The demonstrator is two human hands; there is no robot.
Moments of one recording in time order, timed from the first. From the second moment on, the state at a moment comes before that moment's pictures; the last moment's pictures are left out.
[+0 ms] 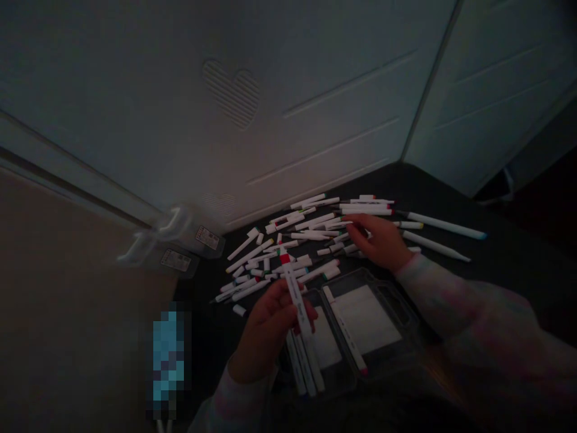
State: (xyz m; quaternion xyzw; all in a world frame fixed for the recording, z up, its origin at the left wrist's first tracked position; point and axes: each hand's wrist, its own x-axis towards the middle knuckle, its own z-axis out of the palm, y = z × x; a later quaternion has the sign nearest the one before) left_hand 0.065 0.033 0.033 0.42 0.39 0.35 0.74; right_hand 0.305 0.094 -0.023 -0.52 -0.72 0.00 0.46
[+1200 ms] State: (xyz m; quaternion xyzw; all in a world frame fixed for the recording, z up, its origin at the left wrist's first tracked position) left_hand -0.025 0.025 -0.004 0.76 0.60 0.13 0.19; right_hand 0.288 0.093 -0.017 -0.45 -0.47 0.51 0.56
